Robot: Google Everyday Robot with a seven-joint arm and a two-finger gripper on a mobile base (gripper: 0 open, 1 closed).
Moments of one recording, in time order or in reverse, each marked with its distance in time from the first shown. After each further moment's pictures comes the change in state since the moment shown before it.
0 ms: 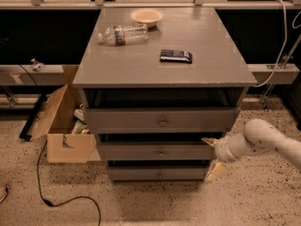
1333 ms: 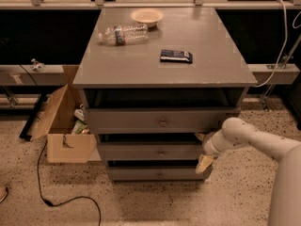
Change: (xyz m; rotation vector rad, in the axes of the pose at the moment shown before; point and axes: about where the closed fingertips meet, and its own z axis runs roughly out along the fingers) arm 0.024 -0.054 0.060 0.069 0.147 -0.056
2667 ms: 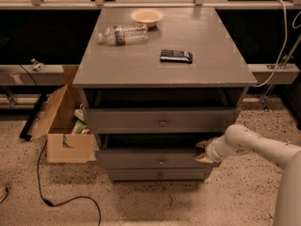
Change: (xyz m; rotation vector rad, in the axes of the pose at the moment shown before) arm 0.019 0.014 0.006 0.031 0.021 0.073
